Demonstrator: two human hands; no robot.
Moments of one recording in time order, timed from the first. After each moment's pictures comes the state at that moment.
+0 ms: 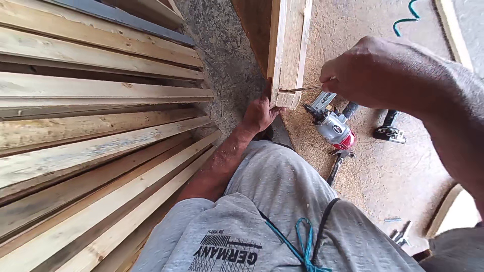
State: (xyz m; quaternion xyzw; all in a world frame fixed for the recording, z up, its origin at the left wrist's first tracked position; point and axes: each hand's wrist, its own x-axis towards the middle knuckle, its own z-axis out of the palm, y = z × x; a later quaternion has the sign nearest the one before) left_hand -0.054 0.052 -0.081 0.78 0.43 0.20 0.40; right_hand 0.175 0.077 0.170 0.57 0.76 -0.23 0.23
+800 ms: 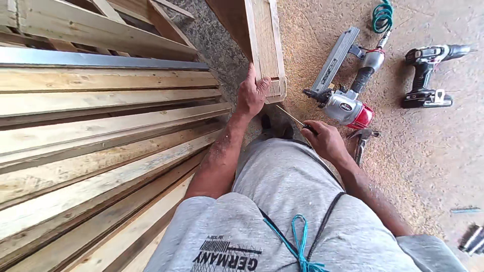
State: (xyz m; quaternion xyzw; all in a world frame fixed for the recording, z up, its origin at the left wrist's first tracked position) left_hand -0.031 0.080 -0.040 0.74 0.47 0.18 0.43; right_hand 0.140 -0.159 -0.031 0.76 0.51 -0.35 -0.22
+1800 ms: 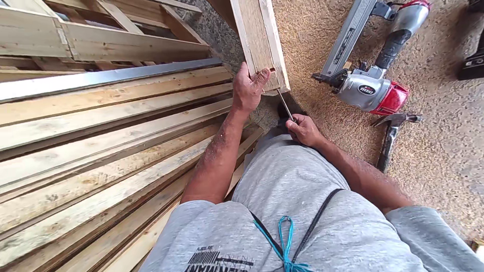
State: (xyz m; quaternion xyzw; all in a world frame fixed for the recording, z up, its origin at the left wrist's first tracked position) left_hand -0.029 0.086 -0.039 0.72 0.45 0.20 0.49; right_hand 0.080 -0.128 -0.122 0.46 0.23 -0.68 -0.52
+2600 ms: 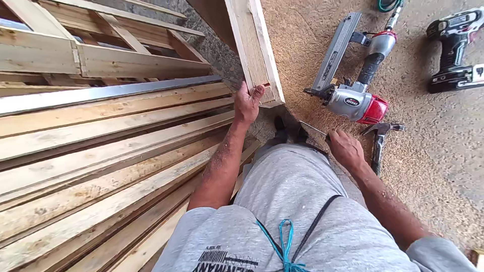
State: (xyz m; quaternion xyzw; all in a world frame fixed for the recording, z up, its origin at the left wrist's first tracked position) left_hand -0.033 0.071 -0.036 0.72 0.47 0.18 0.47; right_hand 0.165 -0.229 -0.102 0.80 0.50 -0.32 -0.03
